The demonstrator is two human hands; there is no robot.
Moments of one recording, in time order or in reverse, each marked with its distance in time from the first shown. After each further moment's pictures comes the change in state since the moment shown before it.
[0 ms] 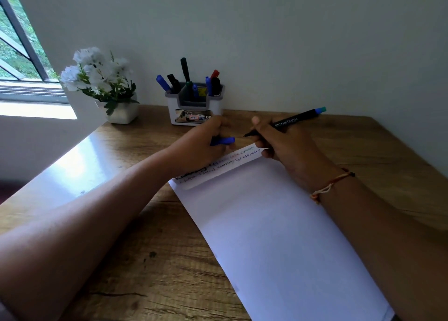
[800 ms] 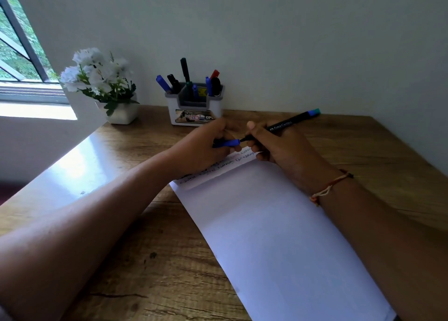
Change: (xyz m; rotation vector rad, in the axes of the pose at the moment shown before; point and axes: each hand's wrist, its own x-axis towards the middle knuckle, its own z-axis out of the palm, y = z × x) left_hand -0.001 0.003 0.002 0.008 0.004 0.080; right_hand -0.001 0.003 0.005 0.013 -0.073 -0.015
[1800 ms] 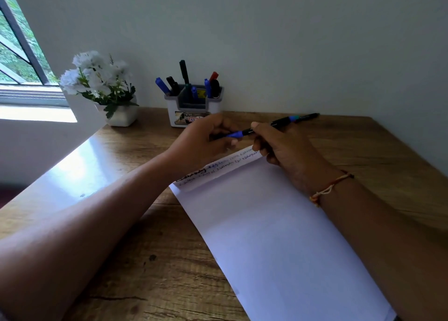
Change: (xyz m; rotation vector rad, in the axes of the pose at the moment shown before) left_hand 0.000 0.005 -0.001 -0.118 0.158 0.068; right_hand -0.005 -0.008 -0.003 -0.025 0.045 0.026
